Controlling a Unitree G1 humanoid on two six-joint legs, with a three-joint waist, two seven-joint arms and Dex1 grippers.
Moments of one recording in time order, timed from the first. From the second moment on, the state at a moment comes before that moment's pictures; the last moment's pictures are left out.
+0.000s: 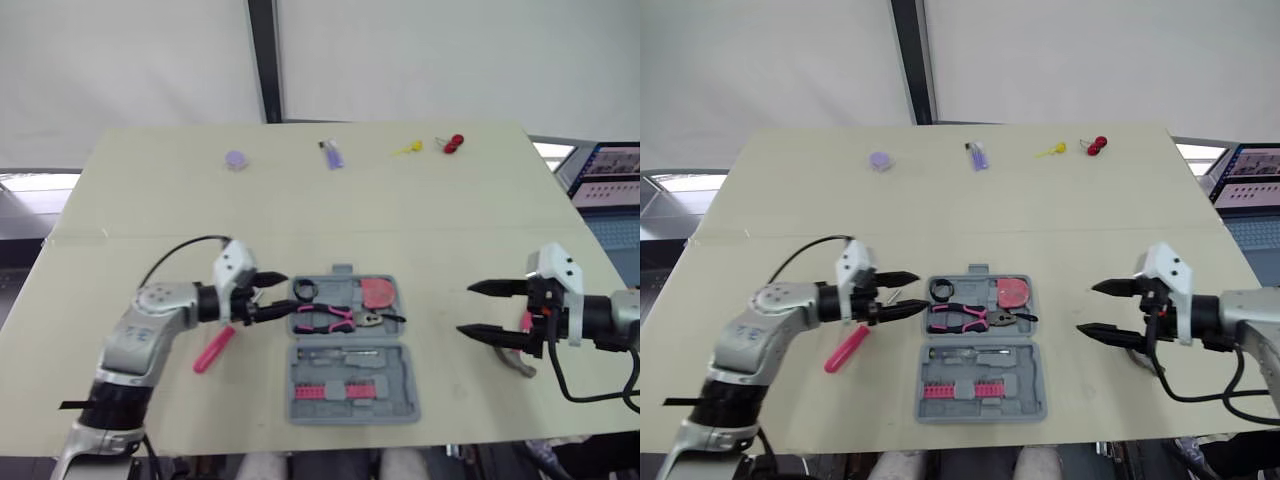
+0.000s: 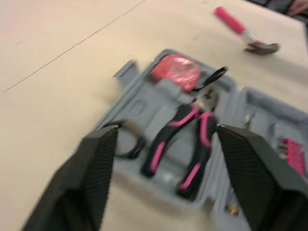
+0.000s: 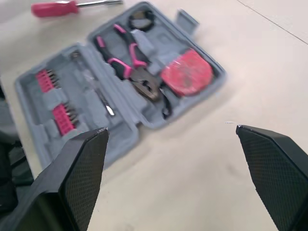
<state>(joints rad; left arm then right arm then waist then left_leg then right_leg) -0.28 0.60 0.09 -0.18 -0.32 0.61 -0.91 -0.04 -1.02 -0.30 -0.18 0.58 0.61 1.15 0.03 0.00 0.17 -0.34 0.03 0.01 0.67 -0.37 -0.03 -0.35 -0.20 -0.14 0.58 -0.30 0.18</state>
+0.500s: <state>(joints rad) 0.01 0.70 0.67 -0.06 -0.24 0.57 -0.50 -0.01 -0.83 -0.59 0.40 0.39 0.24 0.75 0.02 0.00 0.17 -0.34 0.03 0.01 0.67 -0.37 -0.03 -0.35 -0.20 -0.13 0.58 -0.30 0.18</state>
